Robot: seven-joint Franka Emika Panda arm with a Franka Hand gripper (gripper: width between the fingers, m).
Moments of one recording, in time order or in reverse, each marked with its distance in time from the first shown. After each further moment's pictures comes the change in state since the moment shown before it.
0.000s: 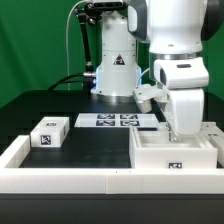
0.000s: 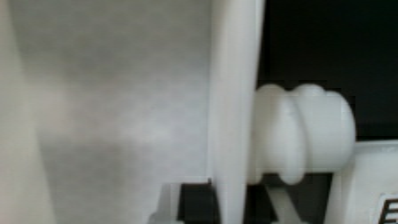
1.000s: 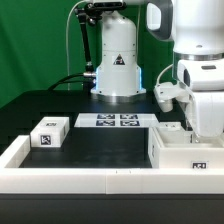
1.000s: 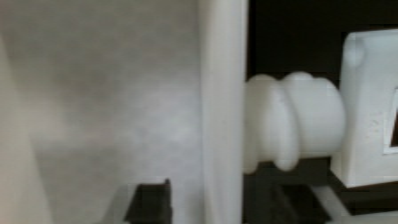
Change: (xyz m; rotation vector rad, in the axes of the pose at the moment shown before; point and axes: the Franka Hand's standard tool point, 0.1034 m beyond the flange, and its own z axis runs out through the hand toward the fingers) arm 0.032 0.001 0.000 0.034 -0.010 0.050
